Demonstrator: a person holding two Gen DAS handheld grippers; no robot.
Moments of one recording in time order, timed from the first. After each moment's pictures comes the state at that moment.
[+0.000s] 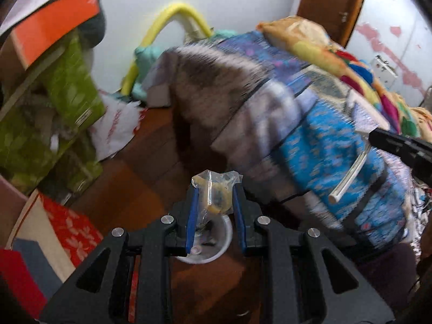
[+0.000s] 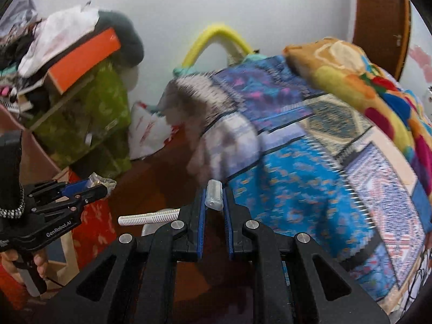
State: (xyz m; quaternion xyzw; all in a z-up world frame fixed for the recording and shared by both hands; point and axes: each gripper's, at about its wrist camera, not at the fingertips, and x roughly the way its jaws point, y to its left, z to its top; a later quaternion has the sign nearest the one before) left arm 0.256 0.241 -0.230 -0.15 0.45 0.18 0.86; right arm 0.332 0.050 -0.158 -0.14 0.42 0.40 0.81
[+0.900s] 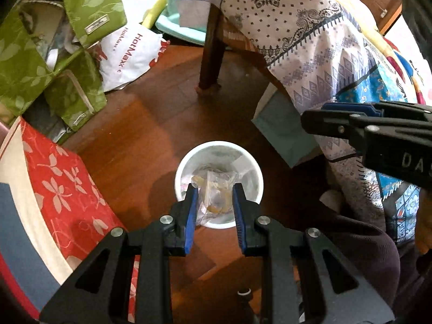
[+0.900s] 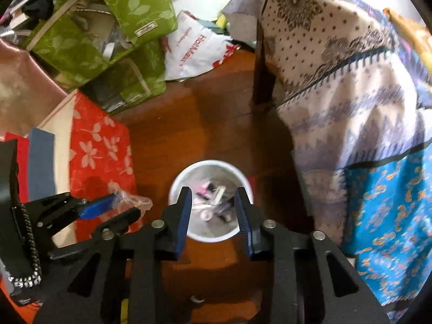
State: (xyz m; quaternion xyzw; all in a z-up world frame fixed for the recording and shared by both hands) left arm 0.228 0.283 -0.355 -0.23 0.53 0.20 0.79; right arm 0.302 0.196 -0.287 -0.27 0.52 0.46 0.67
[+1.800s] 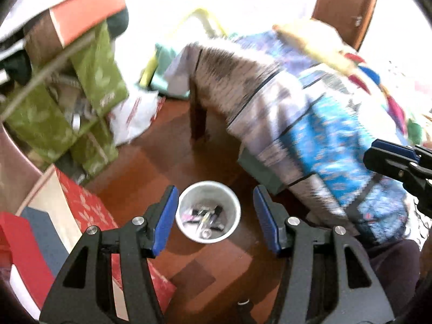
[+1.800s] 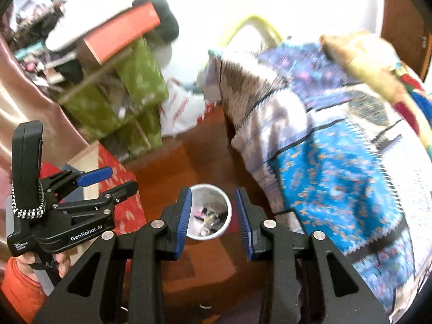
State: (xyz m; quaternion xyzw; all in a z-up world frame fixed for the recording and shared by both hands) left arm 0.203 0.208 -0.198 -0.15 0.44 0.21 0.86; right arm 0.269 0.048 -0.142 -0.15 0.43 0.45 0.77
